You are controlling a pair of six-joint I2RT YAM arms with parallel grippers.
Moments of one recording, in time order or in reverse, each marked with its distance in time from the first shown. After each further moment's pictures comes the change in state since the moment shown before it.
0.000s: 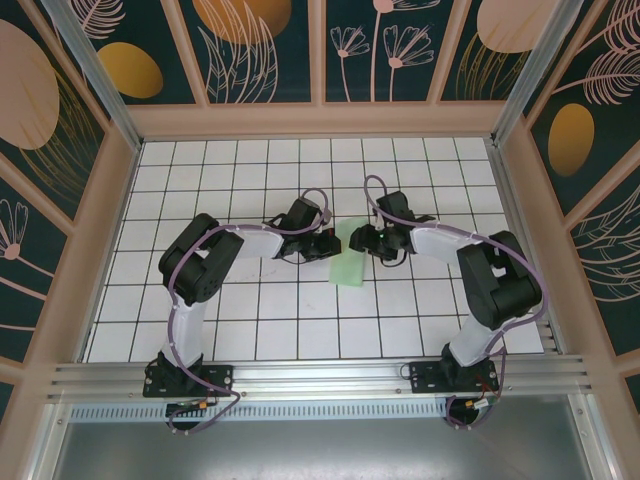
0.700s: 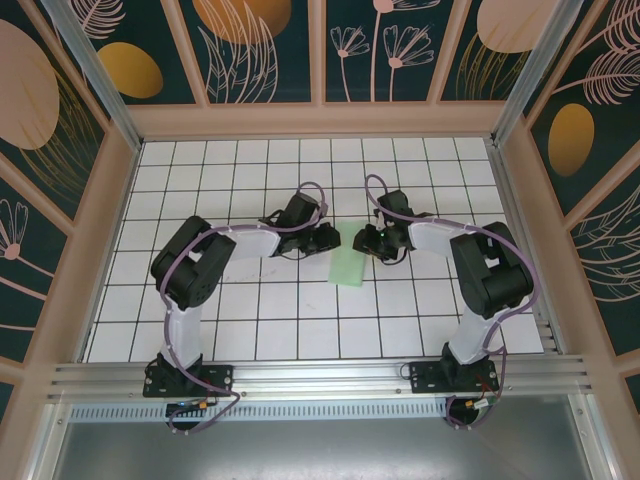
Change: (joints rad) left arm 0.000 -0.085 -0.002 -0.018 -0.104 -0.015; right arm -0.026 0.083 0.036 -0.025 -0.031 -0.012
